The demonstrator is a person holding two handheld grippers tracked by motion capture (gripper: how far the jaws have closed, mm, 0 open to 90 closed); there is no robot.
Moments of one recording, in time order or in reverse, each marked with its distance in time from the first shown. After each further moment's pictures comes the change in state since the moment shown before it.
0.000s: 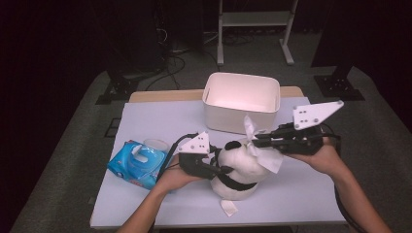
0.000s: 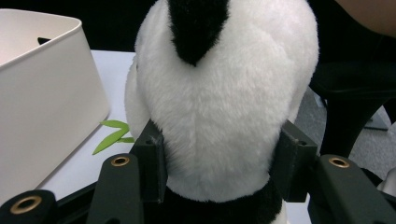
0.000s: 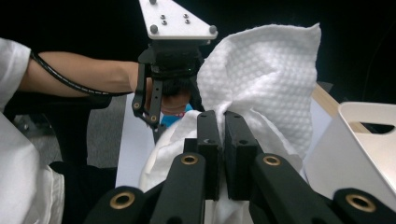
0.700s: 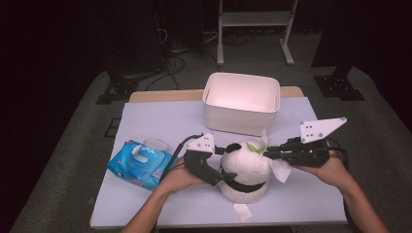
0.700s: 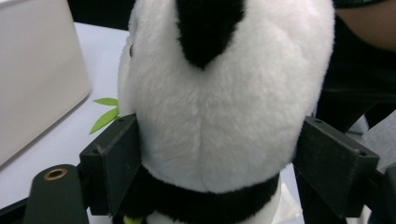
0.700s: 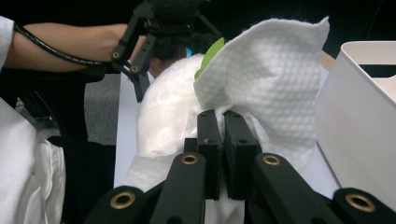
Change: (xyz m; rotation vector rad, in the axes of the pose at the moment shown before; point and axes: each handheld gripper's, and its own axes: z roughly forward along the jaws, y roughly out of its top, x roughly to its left) left arm 0.005 -0.014 0.017 -0.004 -0.048 -0.094; right arm 0.002 -0.057 -0.013 0.035 -0.028 0.091
